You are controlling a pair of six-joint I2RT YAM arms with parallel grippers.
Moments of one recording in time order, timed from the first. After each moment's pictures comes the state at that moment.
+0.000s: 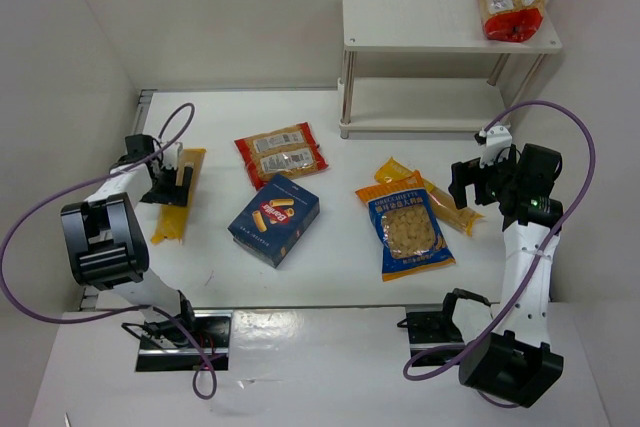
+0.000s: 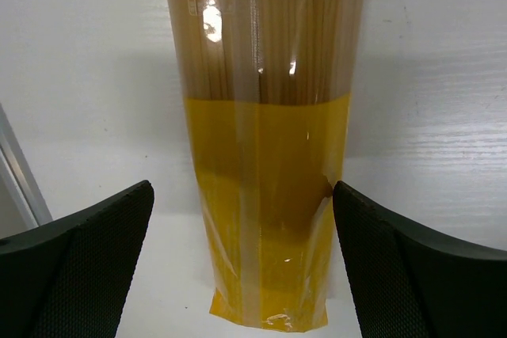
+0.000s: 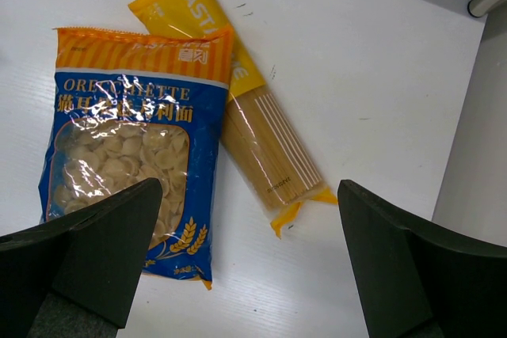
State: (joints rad) left arm 0.29 1.62 1.01 -0.48 0.04 0.33; right arm -0.37 0.93 0.97 -0.73 -0.49 -0.49
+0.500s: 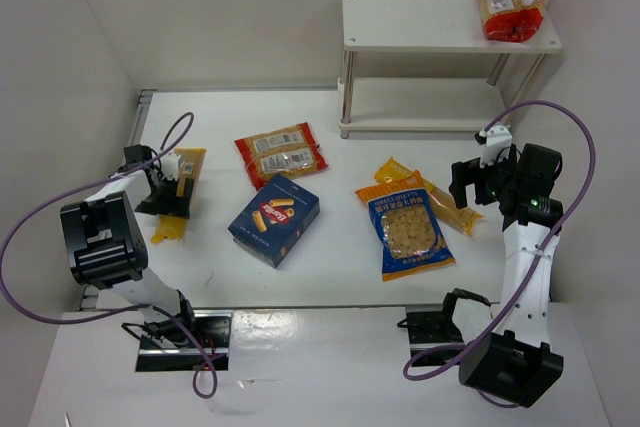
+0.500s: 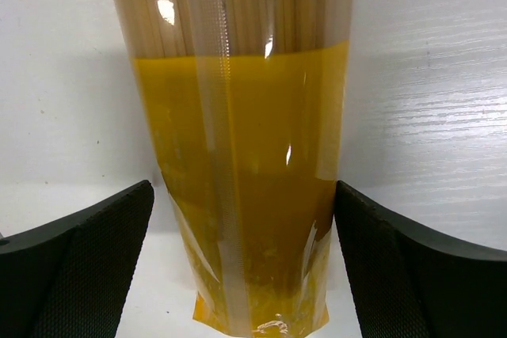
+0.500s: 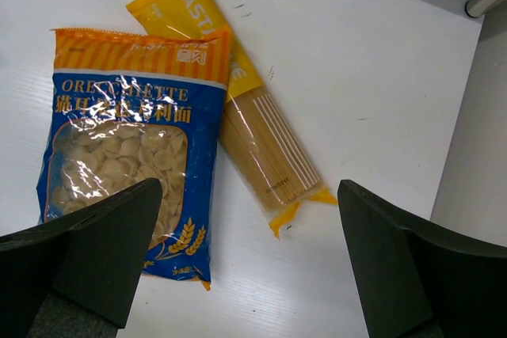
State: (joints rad) left arm 0.34 1.64 0.93 -0.48 0.10 0.38; right arm -0.37 0.93 0.97 -0.73 -0.48 -0.49
